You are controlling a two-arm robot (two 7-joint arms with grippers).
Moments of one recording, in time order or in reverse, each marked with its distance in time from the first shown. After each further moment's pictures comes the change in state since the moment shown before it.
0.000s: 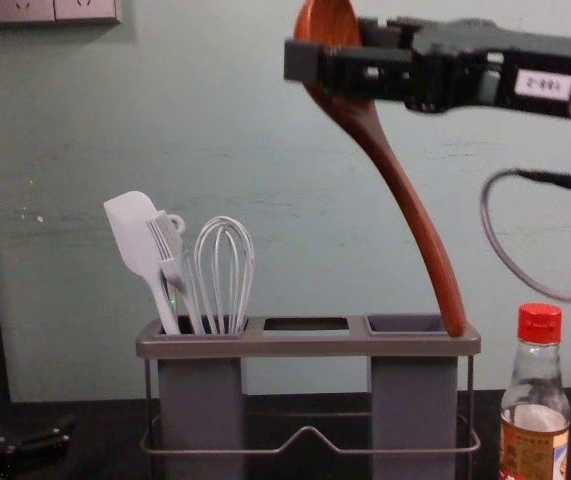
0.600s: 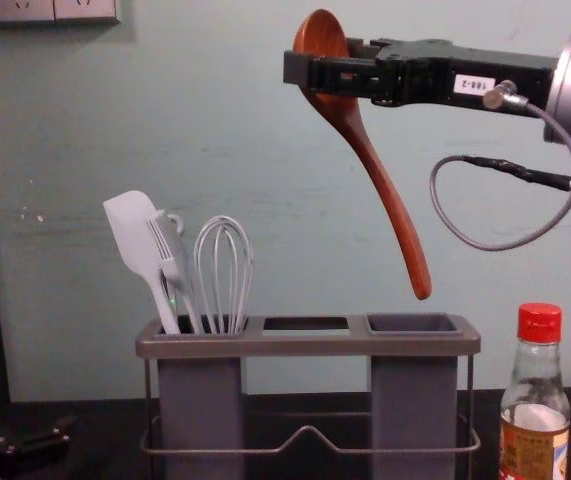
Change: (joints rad) left arm 0.000 0.000 0.000 0.000 0.000 0.000 0.000; right arm 0.216 -0.120 -0.042 0.299 0.016 0.019 0.020
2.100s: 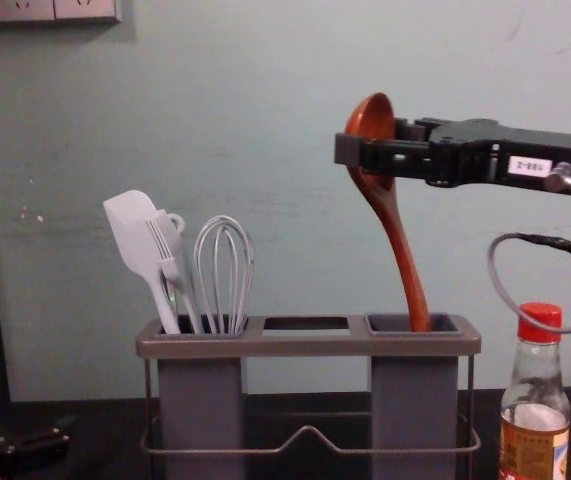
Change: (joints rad) left arm 0.000 0.000 0.000 0.000 0.000 0.000 0.000; right arm -0.078 0.055 0.019 0.026 0.043 -0.012 0.039
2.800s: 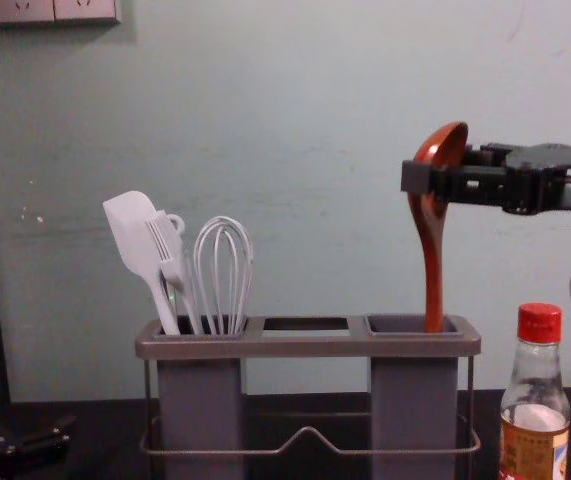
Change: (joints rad) left arm 0.000 0.000 0.000 0.000 0.000 0.000 0.000; right arm -0.104 0.105 0.053 -0.088 0.051 0.024 -0.008
